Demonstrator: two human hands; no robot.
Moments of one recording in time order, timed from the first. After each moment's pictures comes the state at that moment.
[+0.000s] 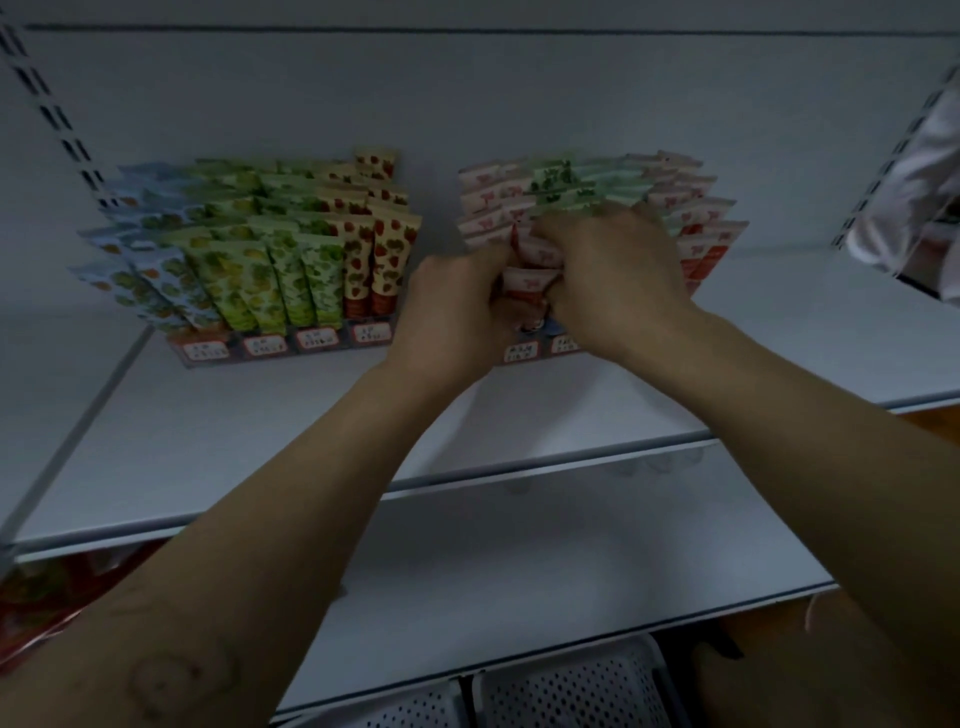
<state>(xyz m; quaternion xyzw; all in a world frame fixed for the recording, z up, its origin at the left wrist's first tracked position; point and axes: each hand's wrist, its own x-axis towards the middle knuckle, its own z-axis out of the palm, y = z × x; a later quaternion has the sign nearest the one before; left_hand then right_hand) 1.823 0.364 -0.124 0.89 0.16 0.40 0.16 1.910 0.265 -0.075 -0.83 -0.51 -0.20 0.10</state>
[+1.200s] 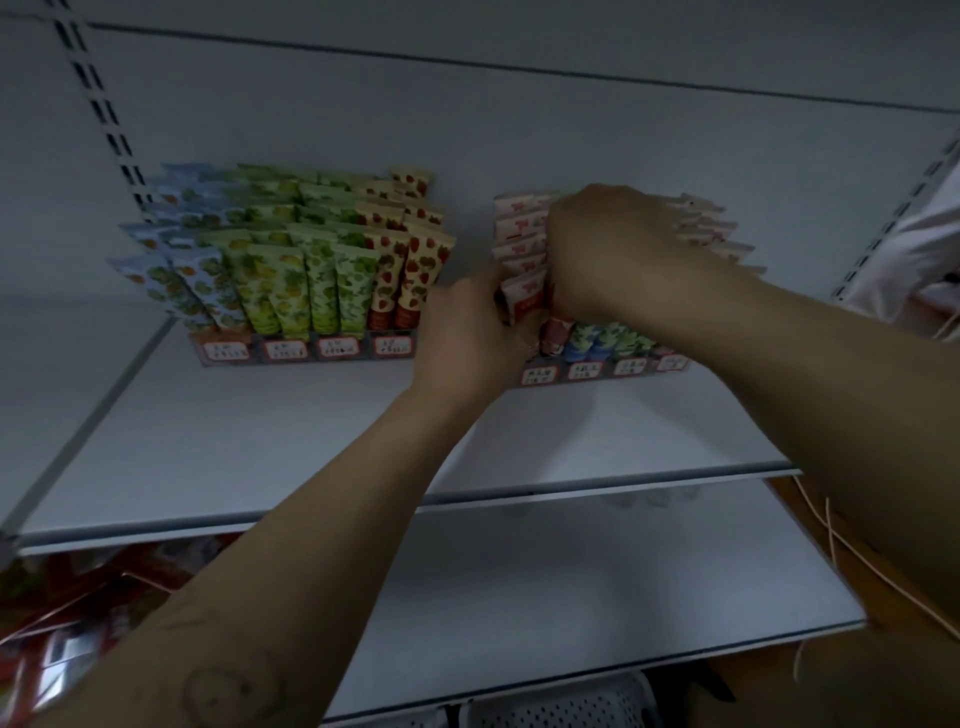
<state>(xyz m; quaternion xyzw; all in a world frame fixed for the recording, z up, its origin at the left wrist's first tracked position) 1.826 0.375 -0.135 0.82 0.22 0.47 0.24 1.897 0.300 -0.032 -0.84 -0.51 -0.16 -0.06</state>
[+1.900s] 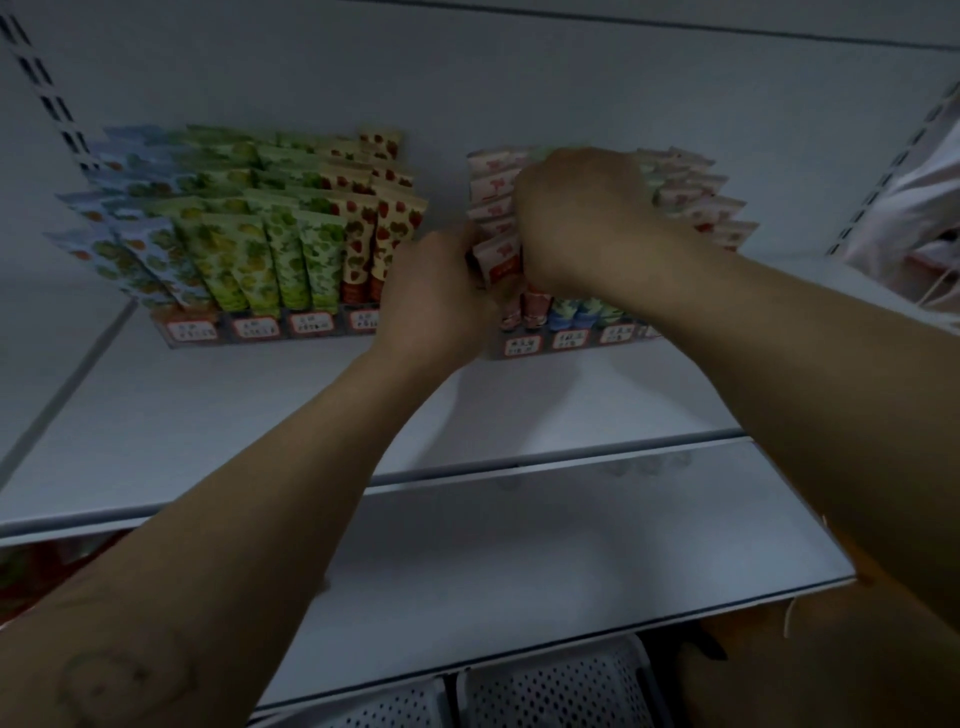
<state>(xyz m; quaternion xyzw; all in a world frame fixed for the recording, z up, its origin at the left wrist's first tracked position) 1.822 0.379 -0.129 0.85 0.23 0.43 0.22 1.899 0.300 -0.044 -0.83 -0.52 -0.21 -0.08</state>
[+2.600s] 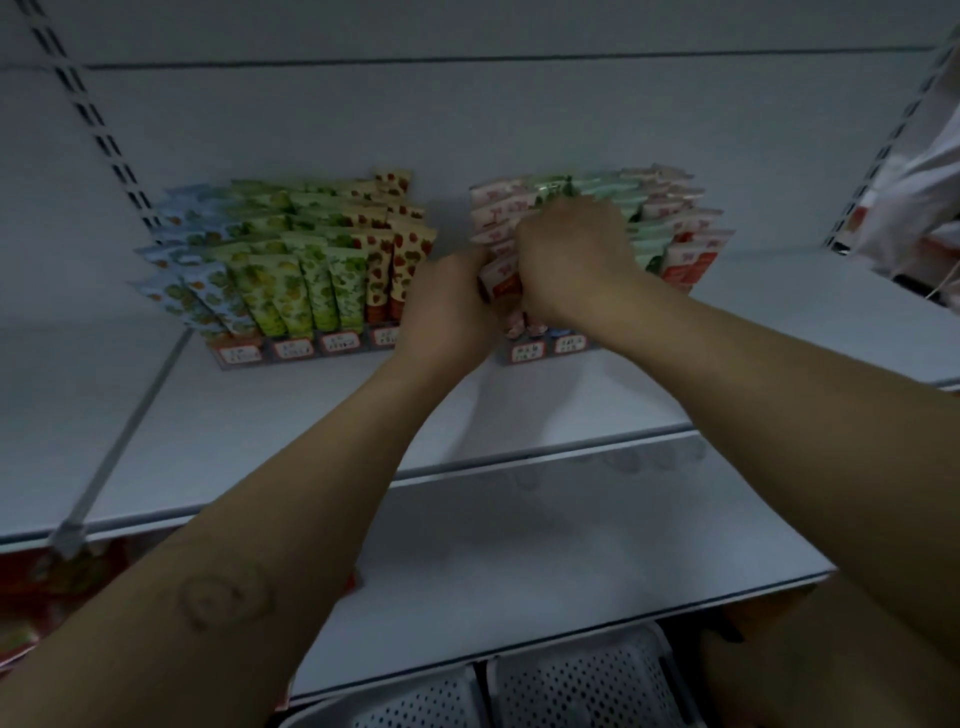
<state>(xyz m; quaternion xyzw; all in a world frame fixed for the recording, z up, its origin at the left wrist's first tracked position) 1.816 0.366 -0.114 0.86 0.24 0.38 0.23 1.894 0.287 -0.053 -0.81 -0.53 -0.25 -0.05</state>
